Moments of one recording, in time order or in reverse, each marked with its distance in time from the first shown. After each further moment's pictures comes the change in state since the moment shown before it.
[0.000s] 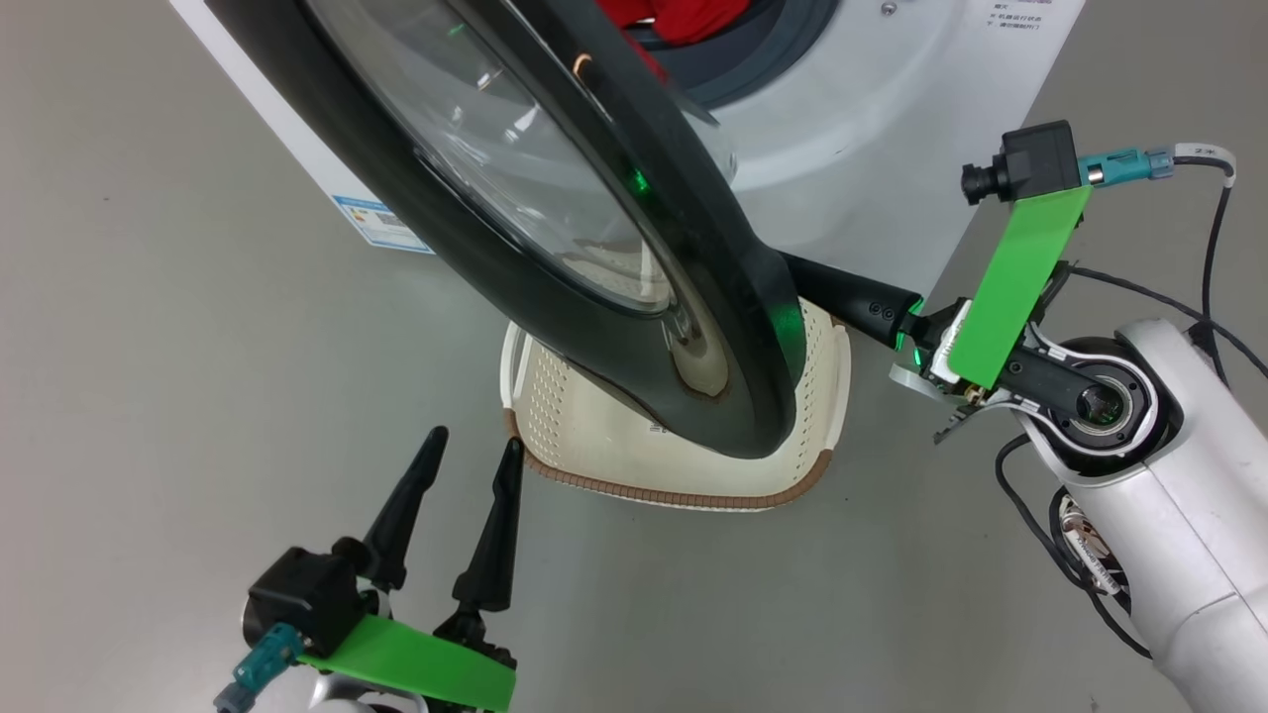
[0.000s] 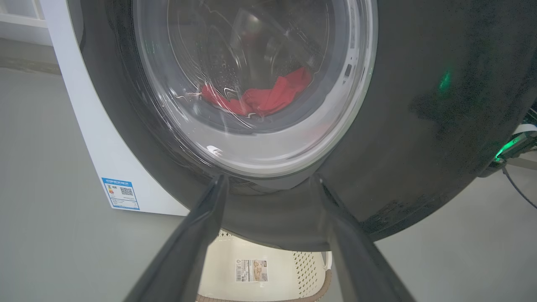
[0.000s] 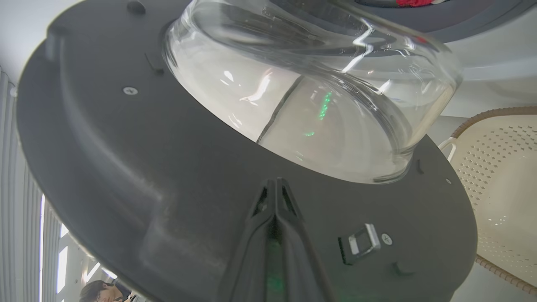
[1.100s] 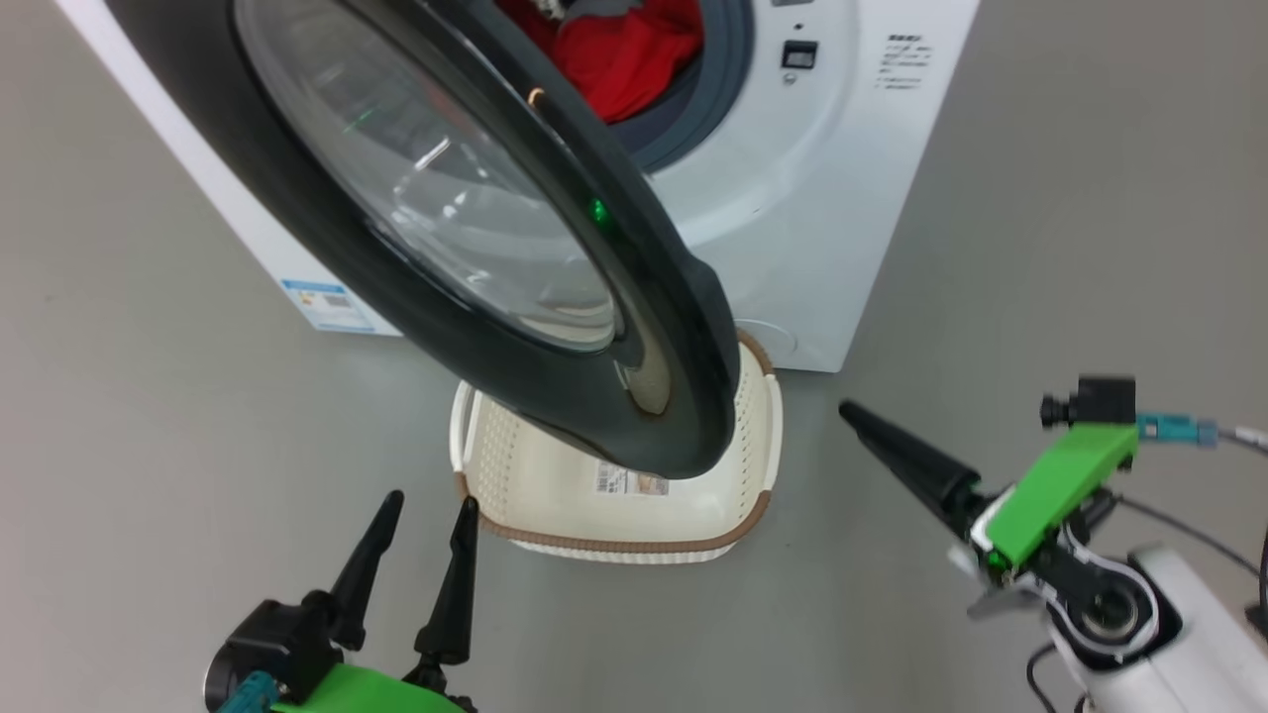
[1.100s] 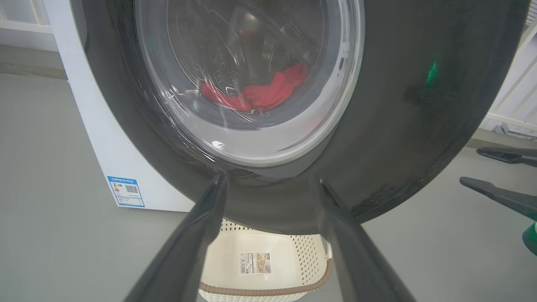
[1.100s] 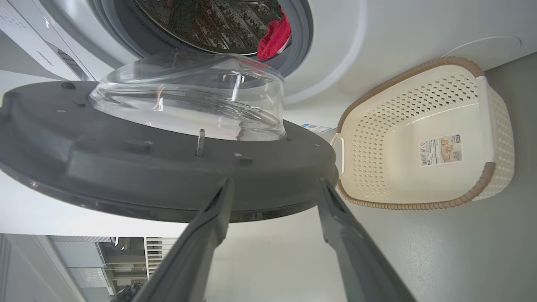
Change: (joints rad) left arm 0.079 0.002 0.079 0.047 0.053 -0.008 0.000; right arm 0.351 0.008 -0.104 0.055 -0.051 0.000 -0.230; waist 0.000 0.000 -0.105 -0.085
